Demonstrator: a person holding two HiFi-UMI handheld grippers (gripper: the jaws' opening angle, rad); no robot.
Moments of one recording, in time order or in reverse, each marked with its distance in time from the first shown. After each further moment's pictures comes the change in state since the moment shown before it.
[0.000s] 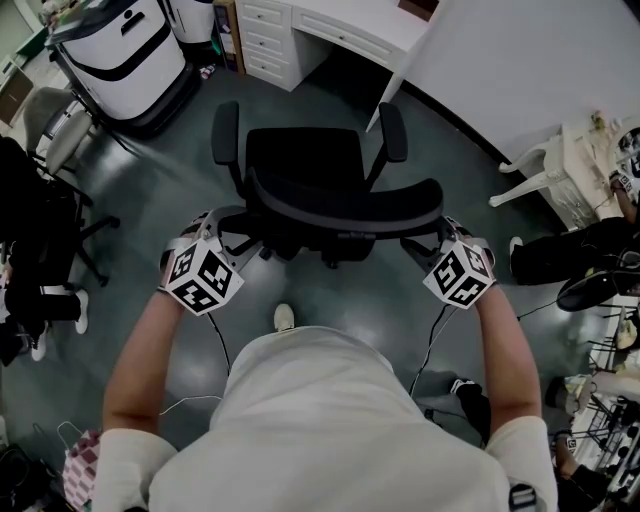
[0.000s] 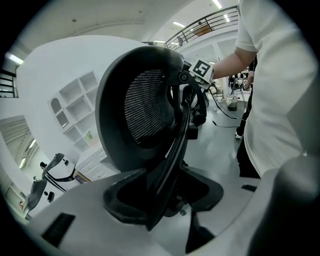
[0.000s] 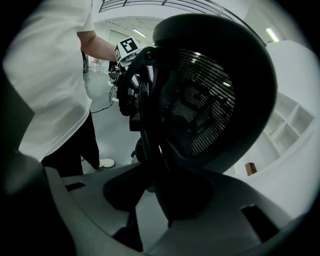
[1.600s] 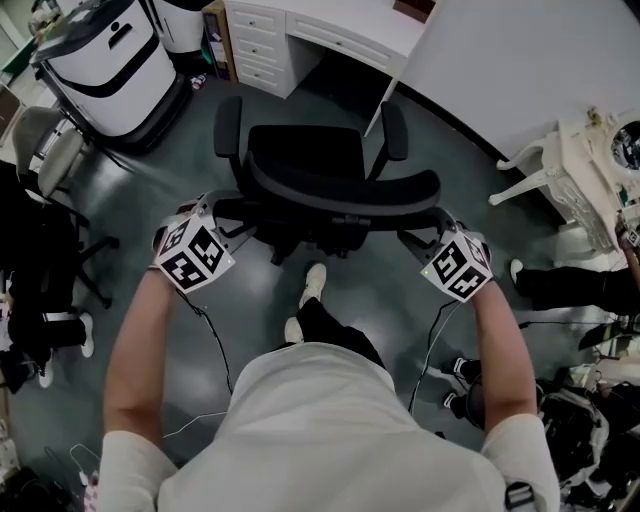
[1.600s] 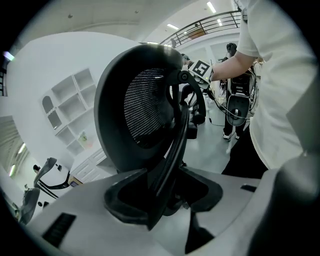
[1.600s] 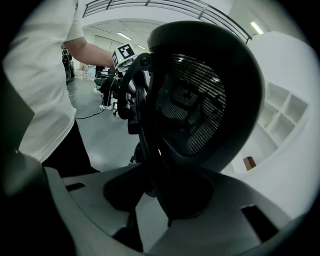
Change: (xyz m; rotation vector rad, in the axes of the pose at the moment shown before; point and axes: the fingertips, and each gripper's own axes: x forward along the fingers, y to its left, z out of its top) left arm 0.018 0.097 -0.033 0.063 -0.018 -0.092; right arm 0.047 -0.050 0.049 0.123 -0.018 -0.054
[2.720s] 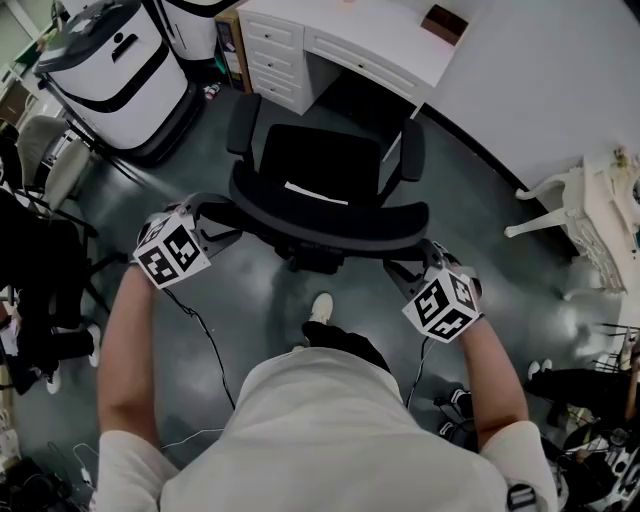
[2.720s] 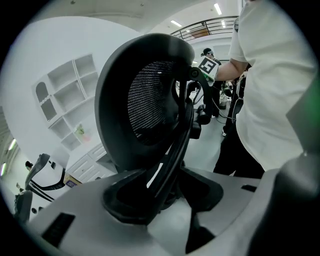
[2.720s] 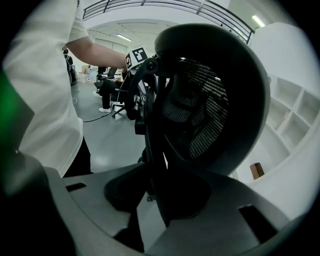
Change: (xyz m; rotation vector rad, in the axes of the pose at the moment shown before) left arm 0.043 0.159 -0.037 -0.012 0.042 -0.088; right arm 0.082 -0.096 0.058 0.002 -0.006 0.066
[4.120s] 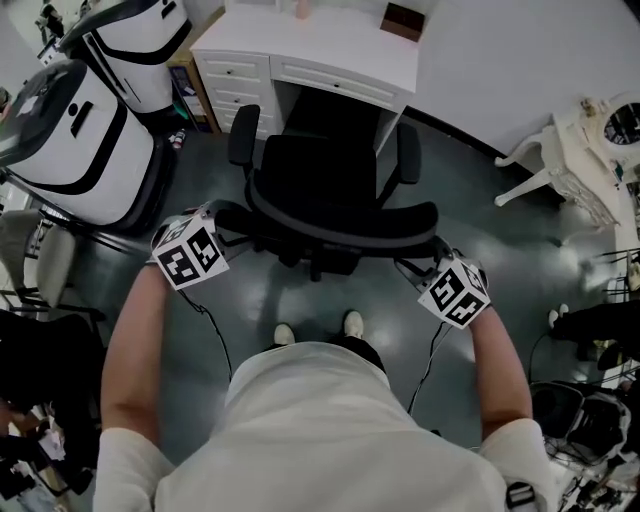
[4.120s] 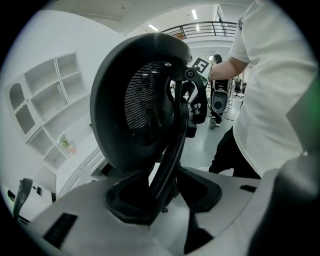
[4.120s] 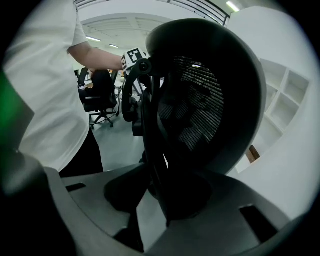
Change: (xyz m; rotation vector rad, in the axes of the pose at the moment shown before) left arm 0.013 0.162 -0.051 0.222 -0.065 -0.210; right arm 0.085 -0.062 0.086 0.242 0.081 -0.117
